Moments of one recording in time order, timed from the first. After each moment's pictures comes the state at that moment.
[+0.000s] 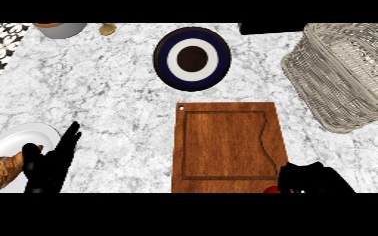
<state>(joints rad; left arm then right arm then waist) 0.19 0.24 0.01 -1.54 0.10 0.04 0.23 0.25 -0.59 0.45 -2.10 0.60 -0.03 0.12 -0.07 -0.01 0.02</state>
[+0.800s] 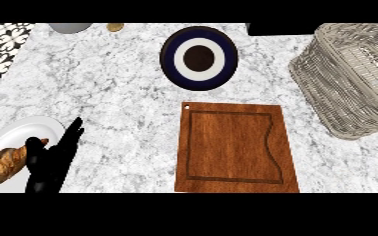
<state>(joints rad) 0.16 0.24 0.00 -1.53 0.09 0.02 0.25 0.18 -0.70 -0.33 -2.38 -0.15 0.01 0.40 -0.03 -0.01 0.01</state>
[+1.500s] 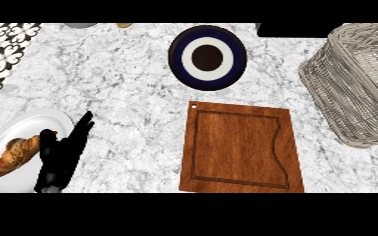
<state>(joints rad) 0.10 0.22 -0.02 -1.49 0.07 0.01 0.25 -0.15 -1.02 -0.54 -1.80 -0.37 0.22 0.42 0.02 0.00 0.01</state>
